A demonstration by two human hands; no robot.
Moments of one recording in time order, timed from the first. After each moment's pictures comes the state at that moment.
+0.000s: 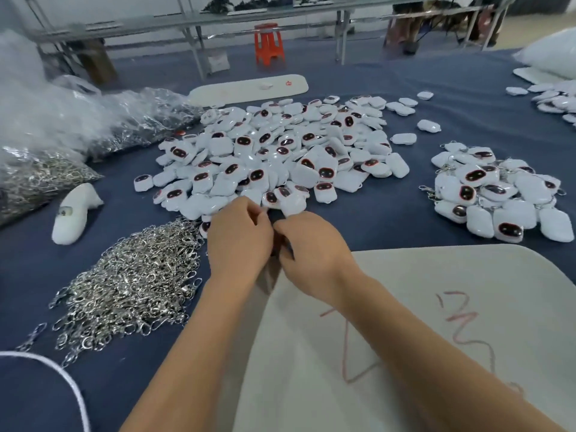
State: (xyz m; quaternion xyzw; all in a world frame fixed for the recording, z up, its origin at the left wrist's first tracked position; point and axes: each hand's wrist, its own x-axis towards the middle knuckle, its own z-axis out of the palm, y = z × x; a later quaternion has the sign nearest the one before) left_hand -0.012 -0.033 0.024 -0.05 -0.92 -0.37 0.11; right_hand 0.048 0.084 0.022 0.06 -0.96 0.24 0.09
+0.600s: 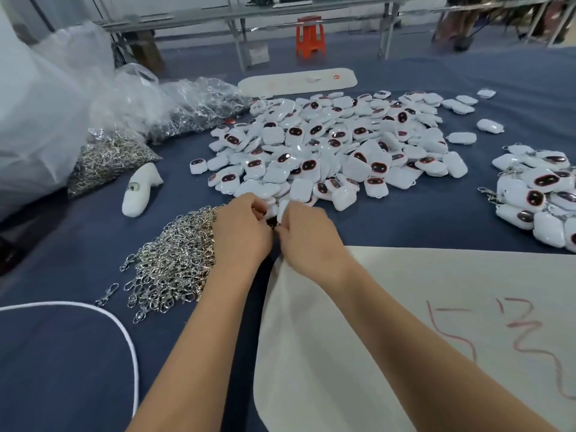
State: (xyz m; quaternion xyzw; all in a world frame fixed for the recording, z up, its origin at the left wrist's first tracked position) left_hand -0.014 -0.108 0.026 -0.01 -0.93 -0.36 0.09; right_hand 0.019 0.007 0.026 -0.02 -0.95 0.31 0.04
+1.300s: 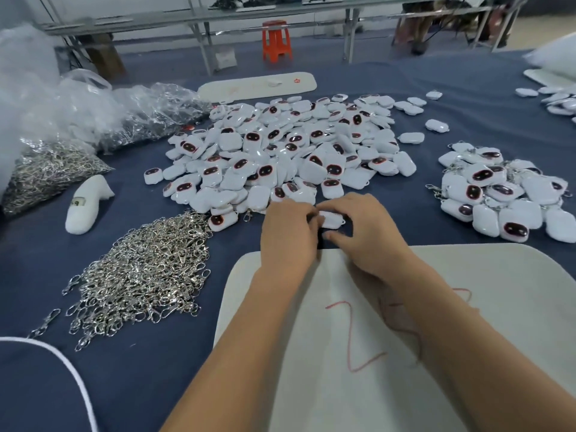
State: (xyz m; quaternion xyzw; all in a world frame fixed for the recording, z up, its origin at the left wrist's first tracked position) left_hand -0.001 0.006 0.010 -0.22 -0.93 -0.29 0.10; right_hand 0.048 0.154 0.002 0.01 -0.95 0.29 0.15
